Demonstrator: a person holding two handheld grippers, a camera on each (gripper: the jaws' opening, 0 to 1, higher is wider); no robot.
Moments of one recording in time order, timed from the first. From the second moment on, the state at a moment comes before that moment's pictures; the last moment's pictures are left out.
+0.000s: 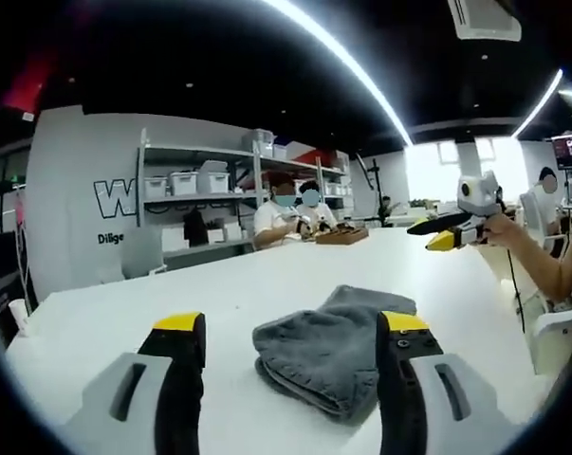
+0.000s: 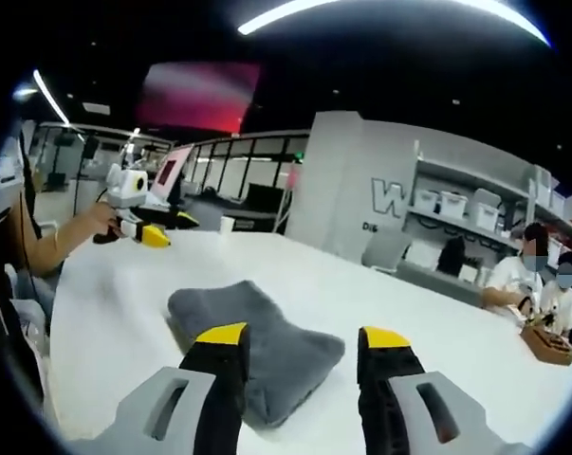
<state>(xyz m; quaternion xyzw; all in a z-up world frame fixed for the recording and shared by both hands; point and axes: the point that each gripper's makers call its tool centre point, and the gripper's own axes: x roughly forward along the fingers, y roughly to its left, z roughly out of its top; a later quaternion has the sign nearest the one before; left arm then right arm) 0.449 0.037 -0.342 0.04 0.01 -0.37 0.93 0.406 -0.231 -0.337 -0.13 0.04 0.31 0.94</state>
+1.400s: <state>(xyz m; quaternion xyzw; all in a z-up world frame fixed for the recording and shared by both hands) 0.502 0.018 -0.342 0.02 0.02 -0.37 0.93 0.466 -0.232 -0.335 -0.10 0.01 0.31 0.94</state>
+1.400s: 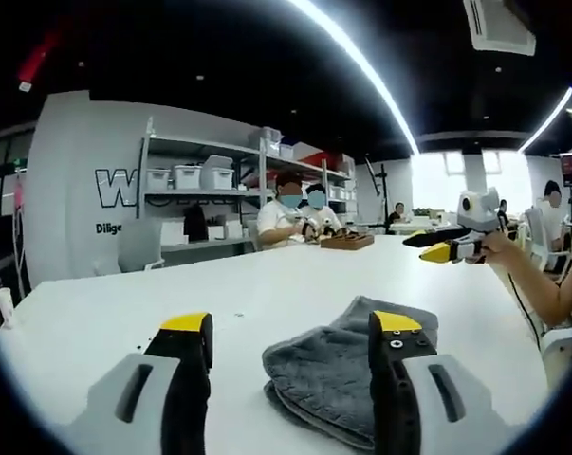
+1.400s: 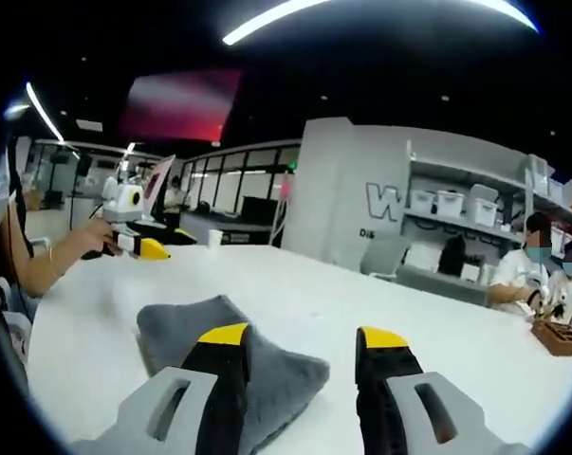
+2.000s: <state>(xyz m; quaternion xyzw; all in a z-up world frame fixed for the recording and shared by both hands) 0.518 0.016 -0.344 0.01 0.03 -0.37 0.93 0.510 -0.216 -0.356 -0.08 0.02 0.31 0.95</state>
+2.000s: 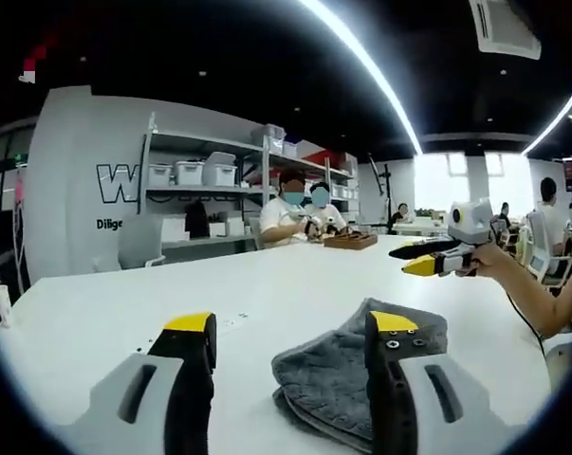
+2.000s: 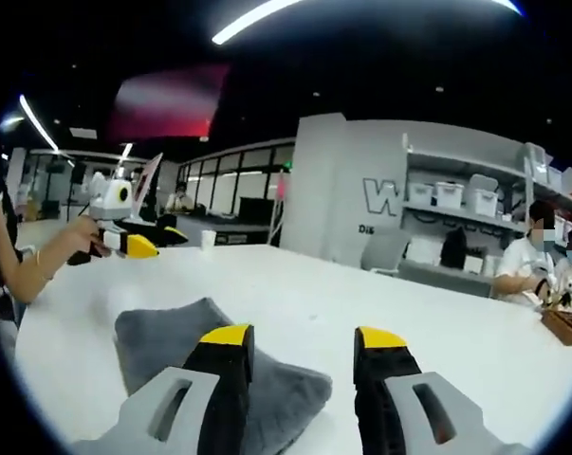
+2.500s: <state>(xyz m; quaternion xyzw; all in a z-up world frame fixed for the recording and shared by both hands) 0.526 0.012 -0.366 0.01 0.04 -0.37 0.93 0.521 -0.215 -0.374 -0.07 0.04 0.31 0.95</state>
